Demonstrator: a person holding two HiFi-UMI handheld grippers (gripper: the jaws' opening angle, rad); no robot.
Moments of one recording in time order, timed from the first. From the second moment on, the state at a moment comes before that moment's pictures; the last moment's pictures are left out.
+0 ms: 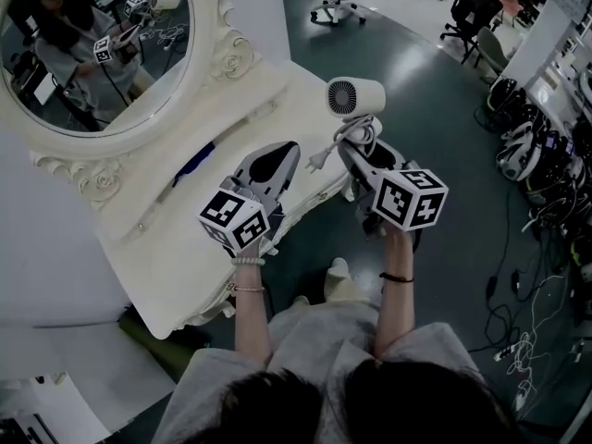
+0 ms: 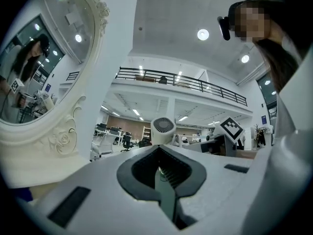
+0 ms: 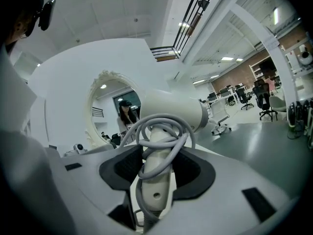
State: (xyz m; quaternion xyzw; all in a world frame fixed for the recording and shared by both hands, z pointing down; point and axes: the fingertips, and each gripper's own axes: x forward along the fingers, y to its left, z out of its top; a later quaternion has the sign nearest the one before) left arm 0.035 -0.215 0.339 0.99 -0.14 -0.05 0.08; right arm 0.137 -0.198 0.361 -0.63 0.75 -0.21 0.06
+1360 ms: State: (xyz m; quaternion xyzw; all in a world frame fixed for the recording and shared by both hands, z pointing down) left arm 0.085 -0.315 0.413 0.96 -0.25 -0.03 0.15; right arm 0.186 -0.307 0.446 -0.54 0.79 -0.28 -0.04
